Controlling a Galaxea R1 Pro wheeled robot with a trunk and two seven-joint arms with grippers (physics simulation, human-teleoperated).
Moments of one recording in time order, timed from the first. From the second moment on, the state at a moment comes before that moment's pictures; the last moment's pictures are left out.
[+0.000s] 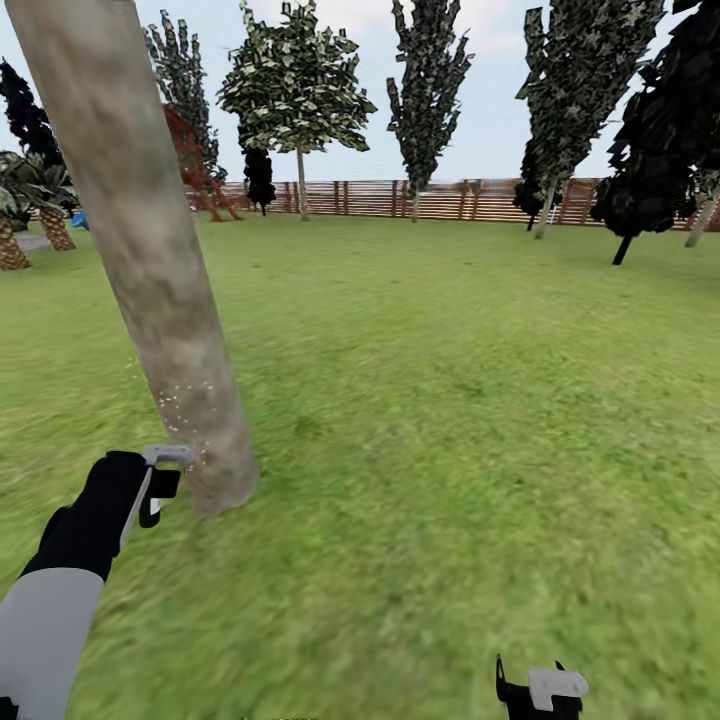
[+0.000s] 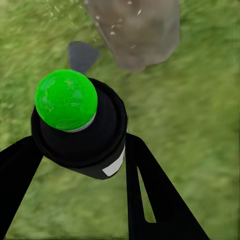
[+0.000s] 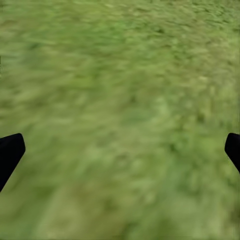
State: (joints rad) left arm -0.76 0.22 0.12 -1.01 -0.22 0.97 -0.10; right arm -0.35 -0.03 -0.04 -0.13 0.19 -0.70 -0.34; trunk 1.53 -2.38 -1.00
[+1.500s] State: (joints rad) left arm -0.74 0.26 0.12 -0.99 -0.22 0.95 0.00; right arm -0.35 -0.03 -0.04 -0.13 0.19 -0.70 -0.34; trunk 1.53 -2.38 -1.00
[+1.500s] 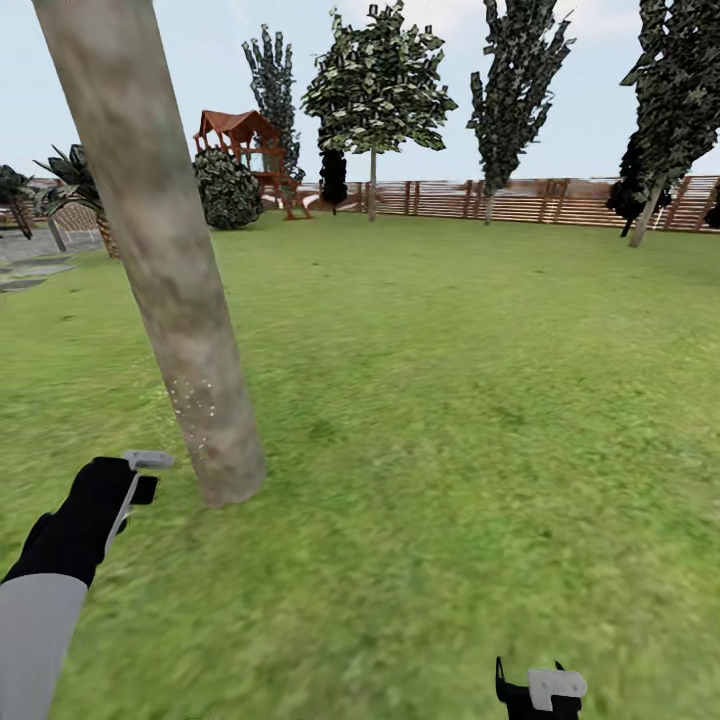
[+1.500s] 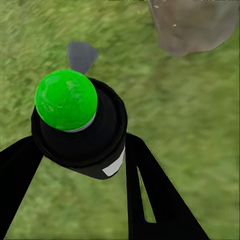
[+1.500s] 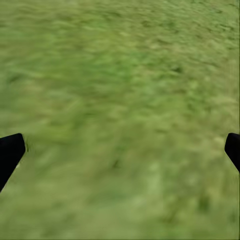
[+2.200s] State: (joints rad) left arm -0.72 0.26 0.13 -0.99 -0.22 0.93 0.00; right arm -0.35 -0.03 -0.04 -0.13 0.19 -0.70 -0.34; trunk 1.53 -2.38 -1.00
